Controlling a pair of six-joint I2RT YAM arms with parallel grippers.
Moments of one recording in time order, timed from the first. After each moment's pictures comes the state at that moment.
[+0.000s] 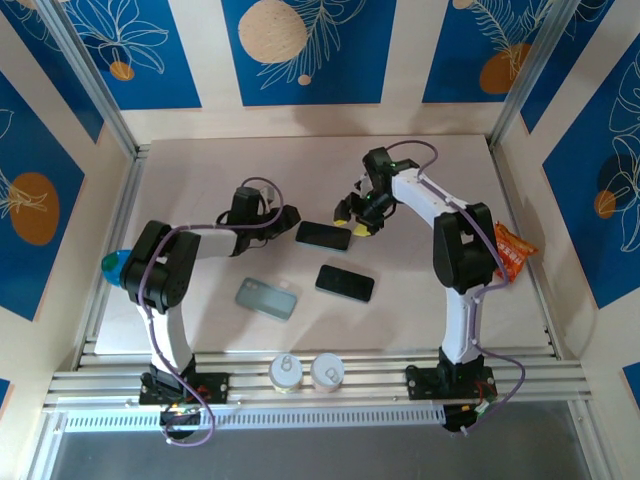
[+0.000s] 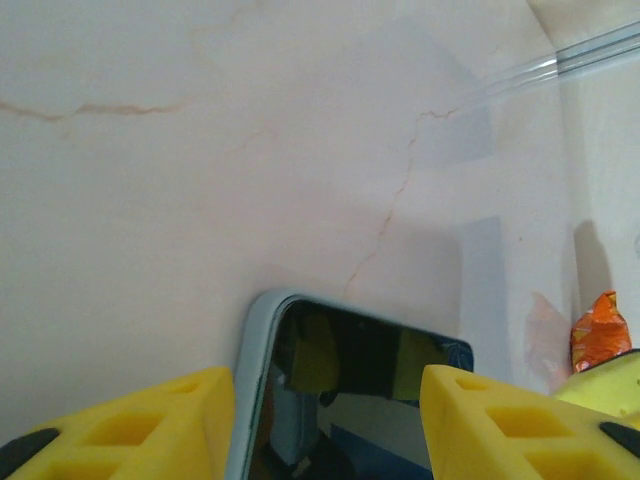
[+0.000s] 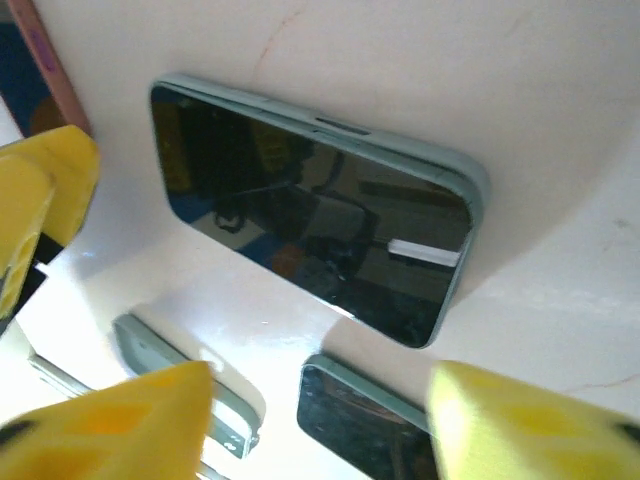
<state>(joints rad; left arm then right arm) -0.38 1.91 0.99 0.31 0.44 -0.80 0.34 2.02 1.60 -0.93 -0.52 0.52</state>
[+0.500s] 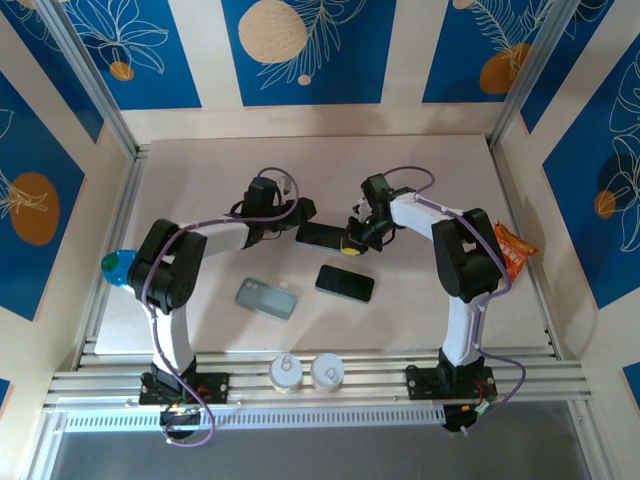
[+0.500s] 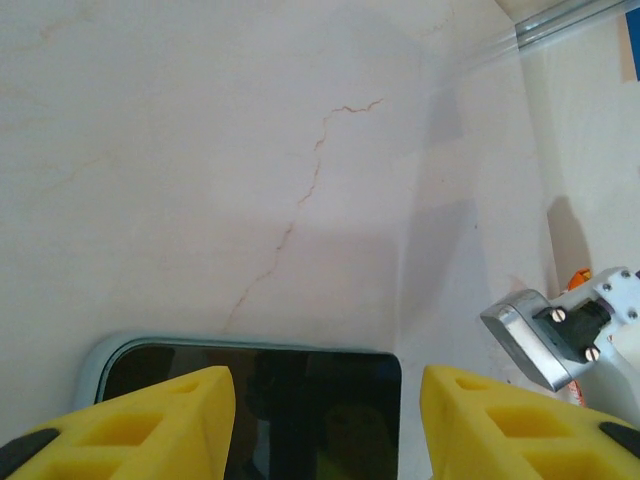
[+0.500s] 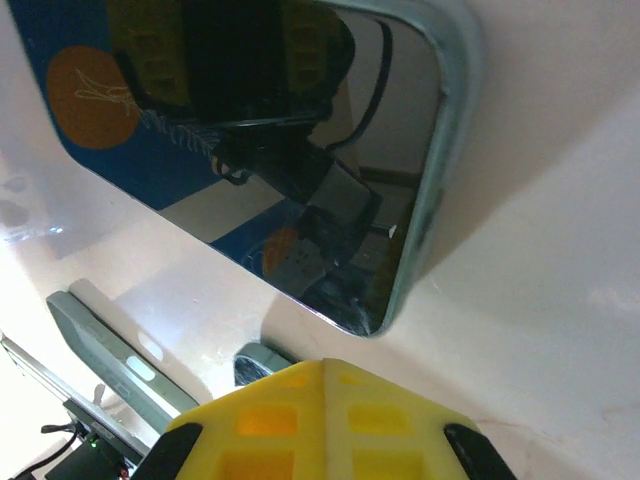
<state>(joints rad) -0.45 1.93 1.13 0.22 0.42 -0.78 0.37 1.95 1.31 -0.69 -0.54 0.55</state>
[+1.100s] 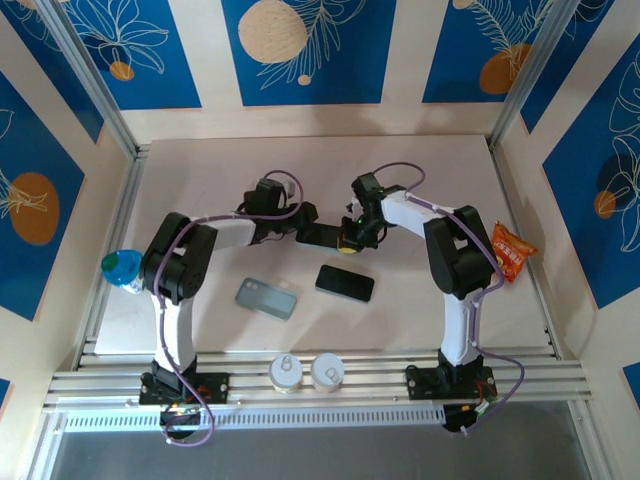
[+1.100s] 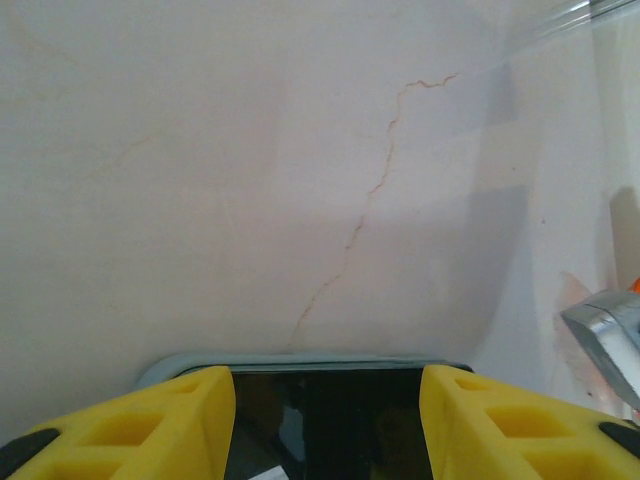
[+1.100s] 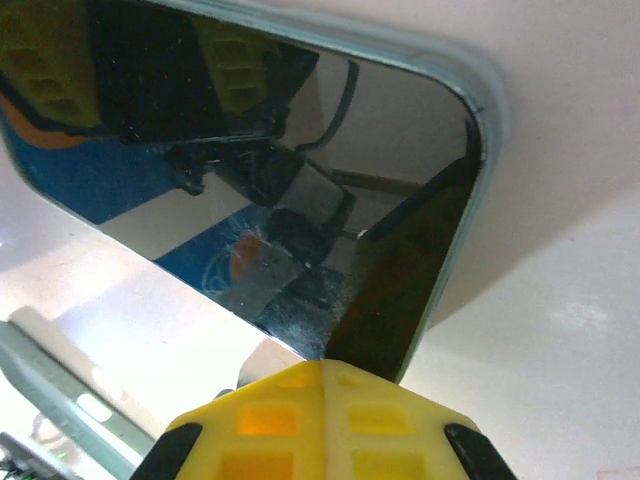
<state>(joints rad) -0.46 2.04 1.19 0.16 0.40 -0.75 0.43 2.01 1.39 -0.74 -0.42 0.52</state>
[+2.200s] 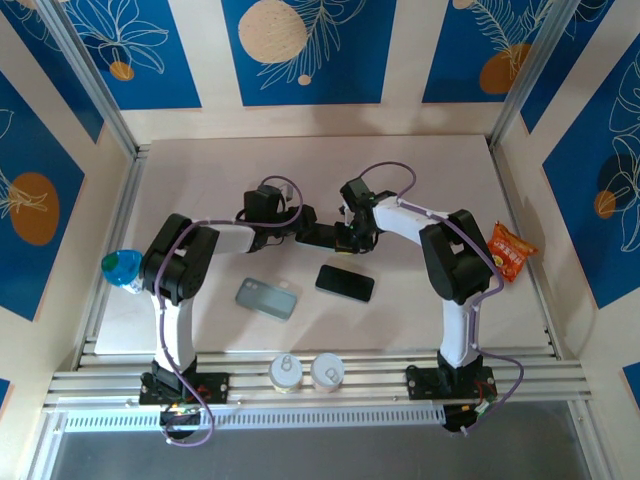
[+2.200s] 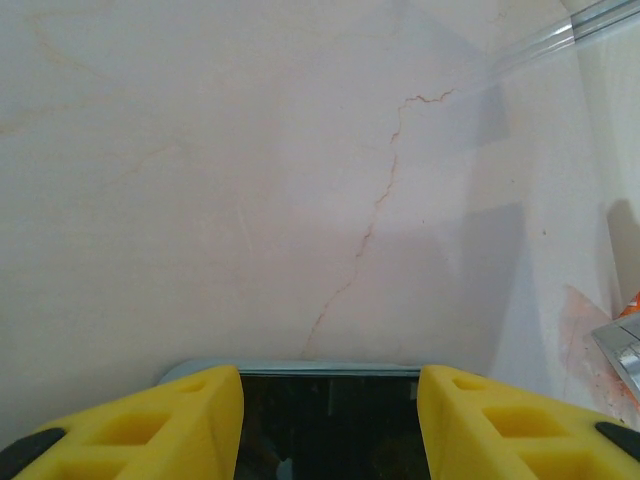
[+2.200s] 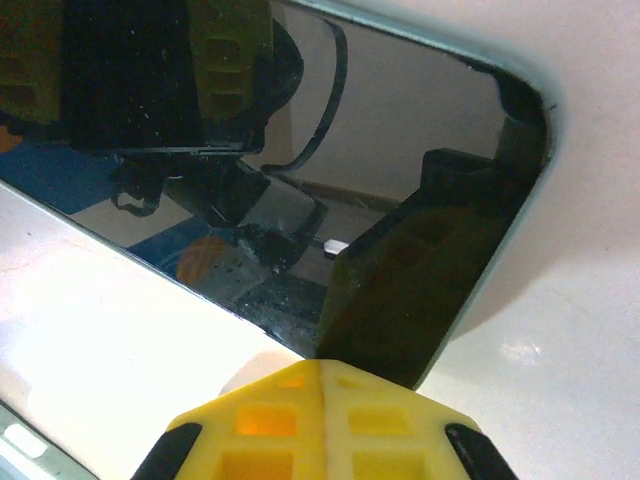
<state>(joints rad) -0.46 2.03 1.11 0.31 0.37 -0.76 0.50 2.00 1.33 -0.67 -0.30 0.50</state>
